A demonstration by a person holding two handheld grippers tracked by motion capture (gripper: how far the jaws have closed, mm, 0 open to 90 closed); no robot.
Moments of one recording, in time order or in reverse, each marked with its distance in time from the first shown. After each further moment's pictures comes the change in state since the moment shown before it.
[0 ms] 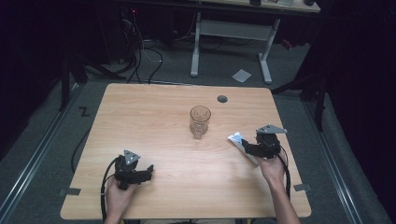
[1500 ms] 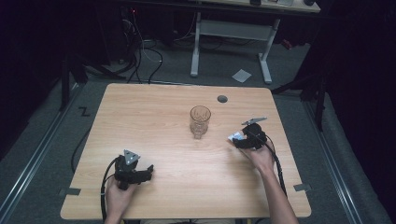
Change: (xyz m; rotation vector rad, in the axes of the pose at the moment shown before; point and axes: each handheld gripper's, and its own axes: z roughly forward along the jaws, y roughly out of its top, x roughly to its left) left arm 0.000 0.000 0.000 0.000 -0.001 -0.001; right arm 0.000 0.017 0.064 0.221 0.058 -0.036
